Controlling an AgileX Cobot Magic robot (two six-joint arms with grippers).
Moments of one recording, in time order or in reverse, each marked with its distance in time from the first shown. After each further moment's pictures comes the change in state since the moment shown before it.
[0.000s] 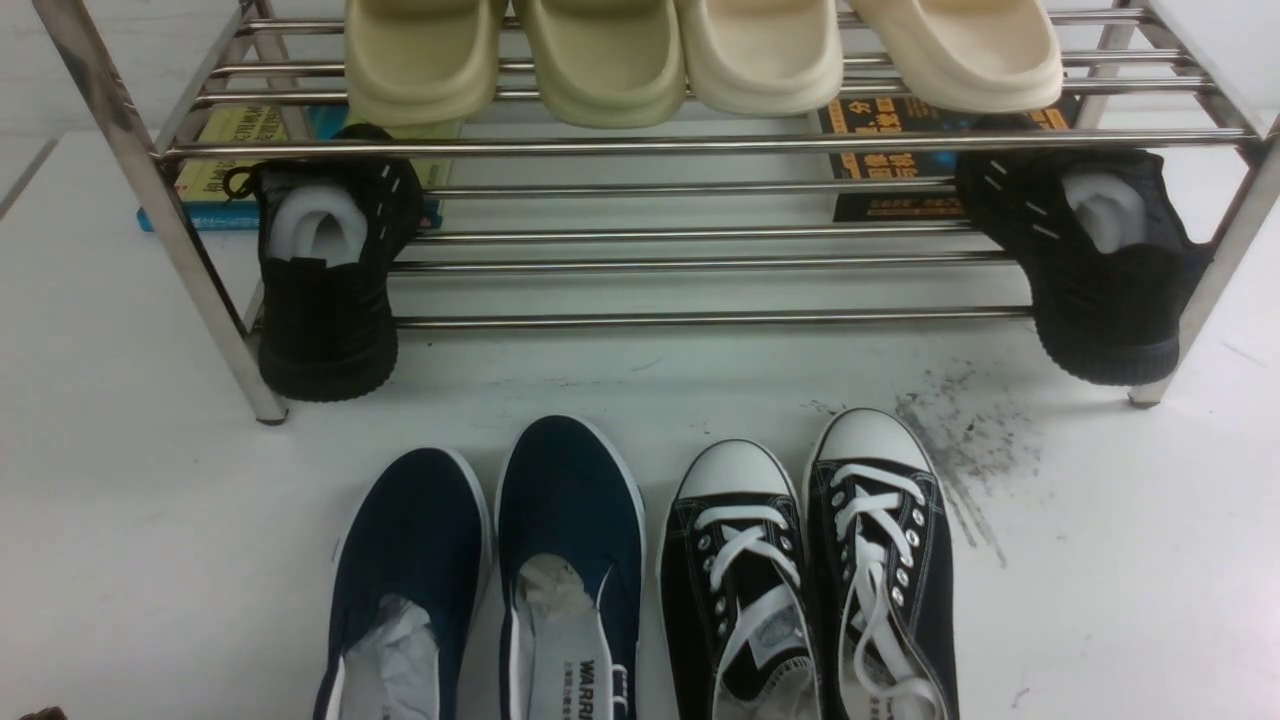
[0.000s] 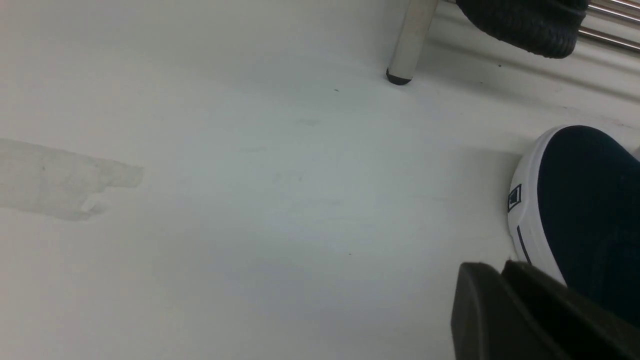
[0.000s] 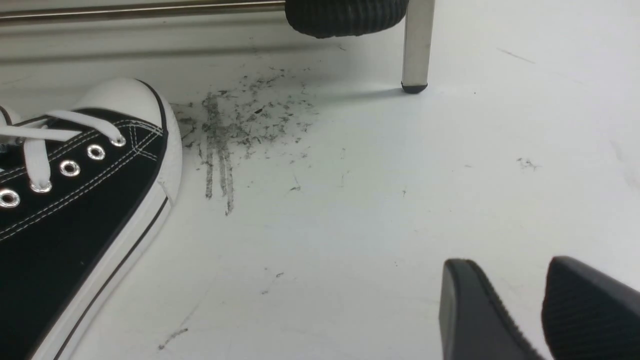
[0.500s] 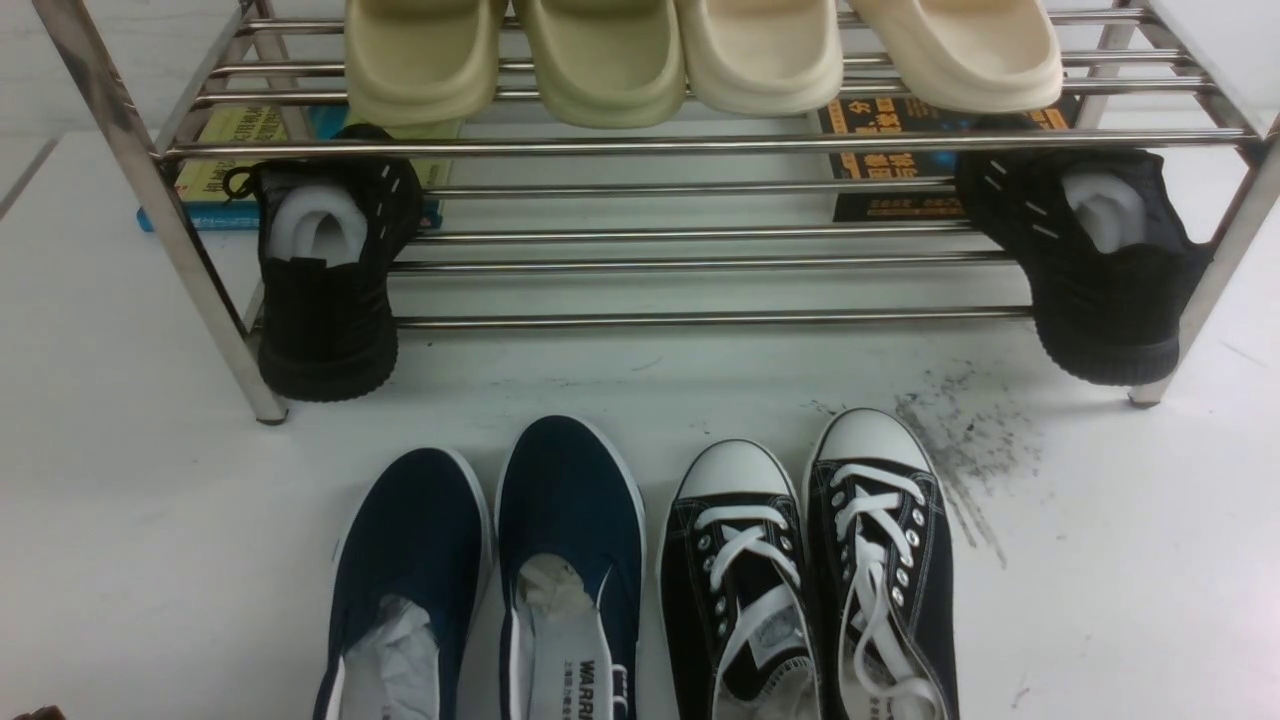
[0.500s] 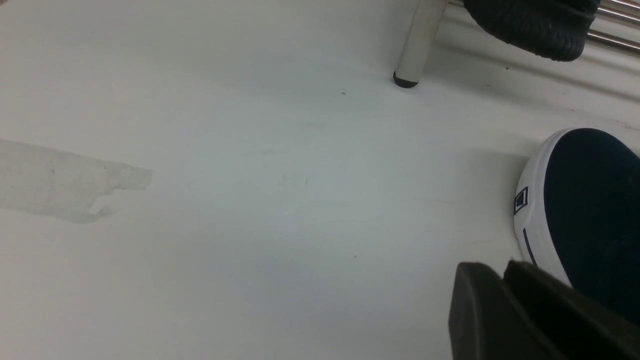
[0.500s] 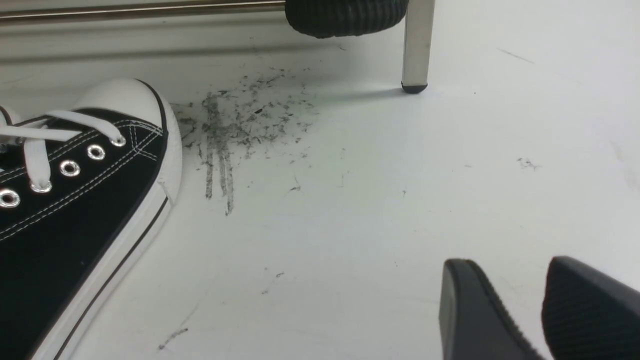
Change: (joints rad) right arm 0.000 0.000 0.000 0.000 0.000 0.000; left arm 0.002 0.000 0.001 0.006 -0.002 0.000
